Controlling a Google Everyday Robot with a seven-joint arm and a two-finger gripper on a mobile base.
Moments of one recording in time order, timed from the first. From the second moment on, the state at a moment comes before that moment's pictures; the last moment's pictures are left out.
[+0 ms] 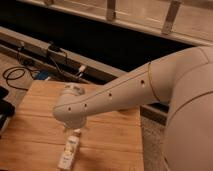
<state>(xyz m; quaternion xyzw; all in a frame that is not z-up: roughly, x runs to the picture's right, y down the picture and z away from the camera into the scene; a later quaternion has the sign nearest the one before) -0.138 0.187 0.674 -0.25 0.15 0.64 0.71</state>
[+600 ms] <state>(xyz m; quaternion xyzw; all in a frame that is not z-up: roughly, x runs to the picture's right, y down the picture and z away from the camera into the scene) -0.160 0.209 0.688 -0.27 0.17 0.61 0.73</state>
